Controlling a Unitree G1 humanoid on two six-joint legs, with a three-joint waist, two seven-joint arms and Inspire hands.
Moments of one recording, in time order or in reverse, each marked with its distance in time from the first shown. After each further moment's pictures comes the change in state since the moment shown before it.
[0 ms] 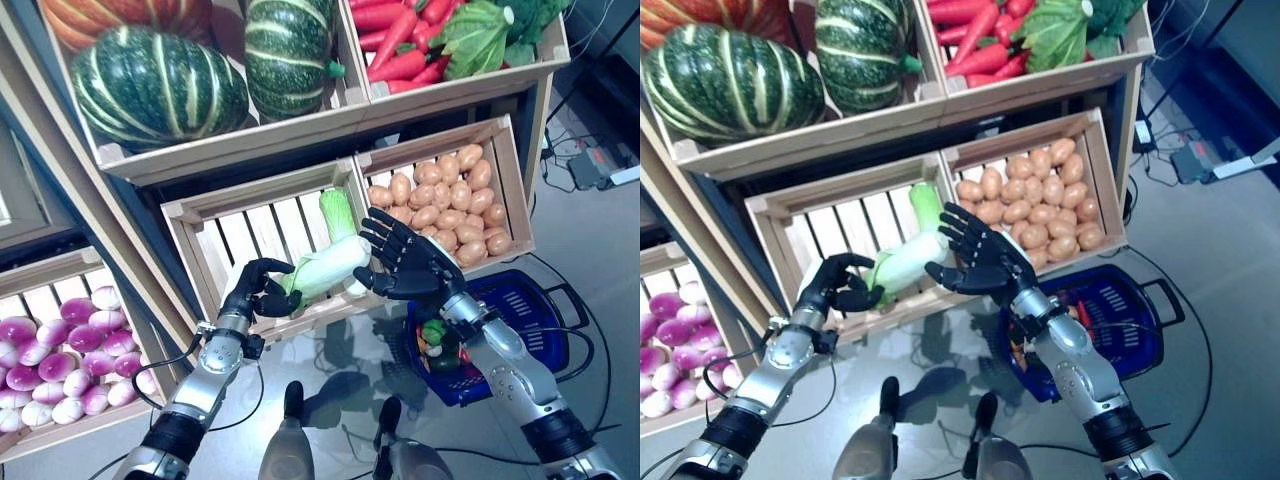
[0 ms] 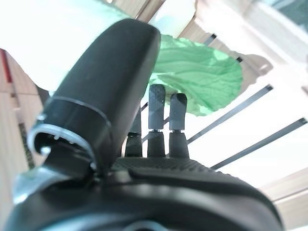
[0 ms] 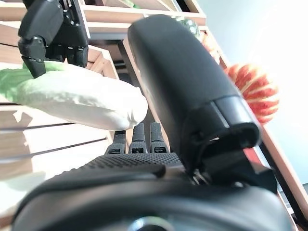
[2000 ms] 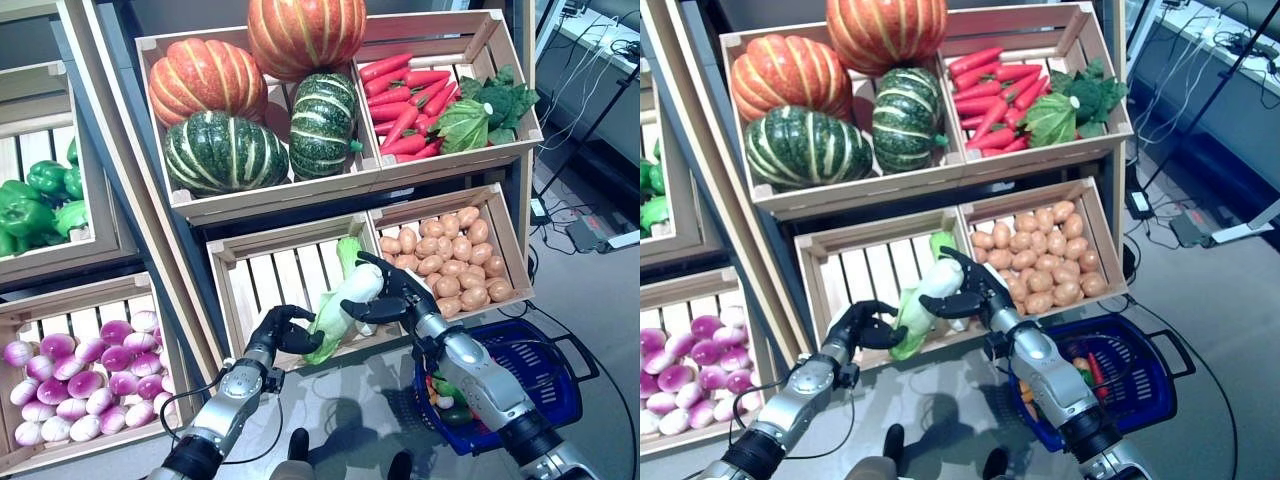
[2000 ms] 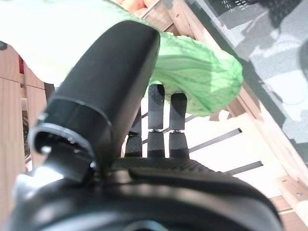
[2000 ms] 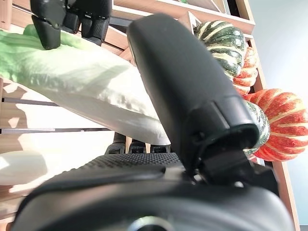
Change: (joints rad) left arm 0.083 -0.078 -0.091 0.029 -0.198 0.104 -0.033; right arm -0.011 0.085 0.131 0.131 -0.249 0.050 -0.197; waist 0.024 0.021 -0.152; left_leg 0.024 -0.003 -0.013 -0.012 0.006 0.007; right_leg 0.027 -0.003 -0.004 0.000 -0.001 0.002
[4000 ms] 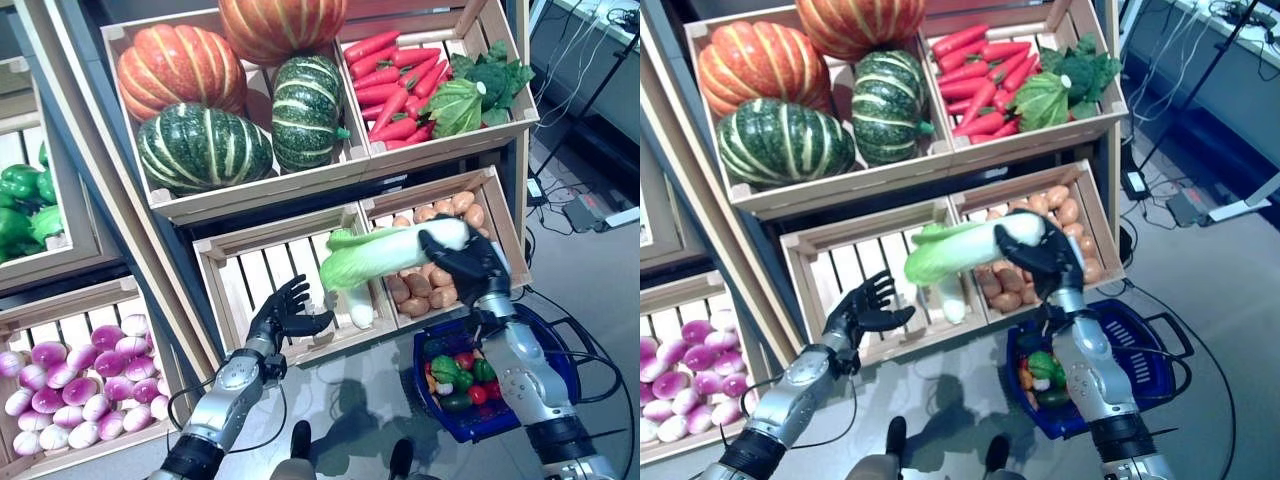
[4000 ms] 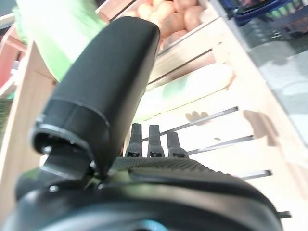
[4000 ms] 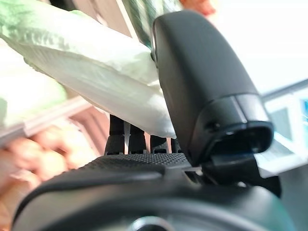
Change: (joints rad) left arm 0.022 -0.031 0.081 -0.100 -0.166 -0.004 -0.046; right arm 0.069 -0.026 -0.356 -0.043 0.258 -0.210 -0.114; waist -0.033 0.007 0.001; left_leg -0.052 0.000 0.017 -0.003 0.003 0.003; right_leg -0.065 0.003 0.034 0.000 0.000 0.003
